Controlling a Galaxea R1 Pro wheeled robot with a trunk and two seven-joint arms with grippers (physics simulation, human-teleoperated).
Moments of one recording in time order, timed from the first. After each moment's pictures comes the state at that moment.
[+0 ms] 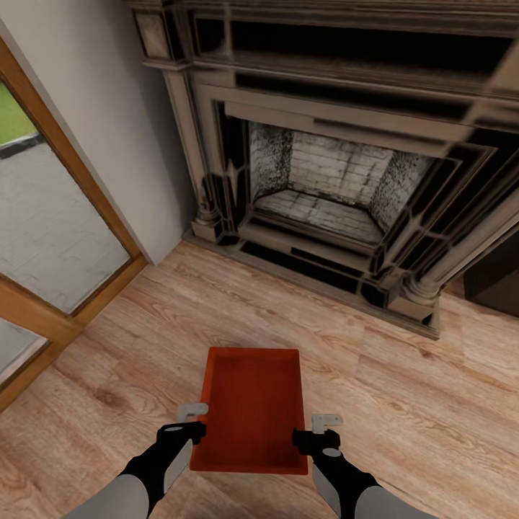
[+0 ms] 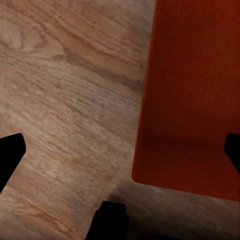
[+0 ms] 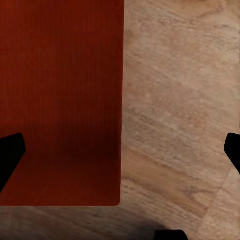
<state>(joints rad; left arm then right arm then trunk) -0.61 -0.08 -0.16 -0.37 0.21 0.21 0.32 -0.61 0.15 0.19 -0.20 -0.15 -0.07 -0.21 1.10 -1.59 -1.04</state>
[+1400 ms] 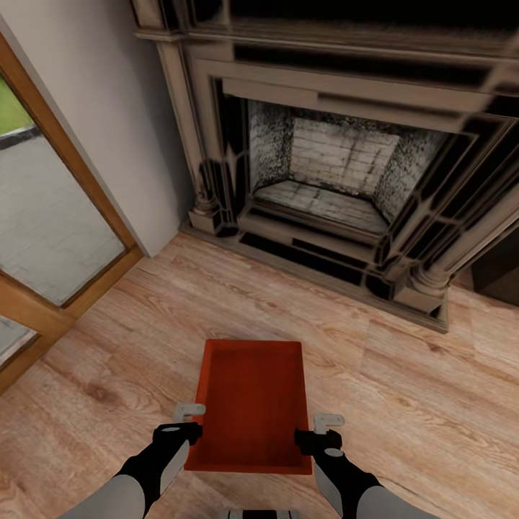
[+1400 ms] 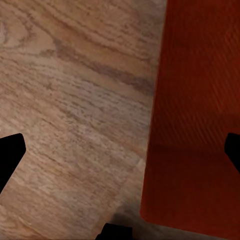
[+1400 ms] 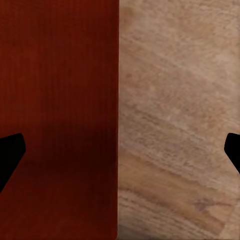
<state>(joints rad) -0.61 -0.06 -0.17 -0.37 0.19 0.22 0.31 -0.61 0.14 0.19 -0.20 -0.15 -0.07 -0.20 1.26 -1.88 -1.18</state>
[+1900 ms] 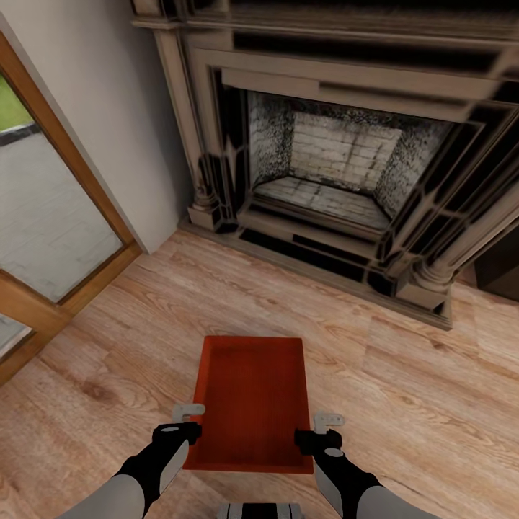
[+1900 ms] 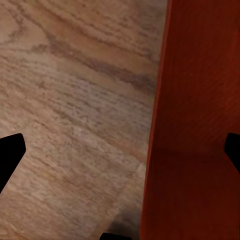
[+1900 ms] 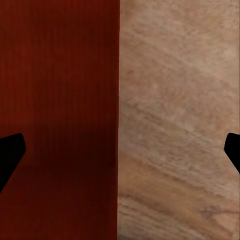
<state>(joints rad) -0.61 -0.06 -0.17 -0.37 0.19 0.22 0.31 -0.61 0.14 0.19 -0.20 -0.15 -0.07 -0.20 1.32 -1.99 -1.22</state>
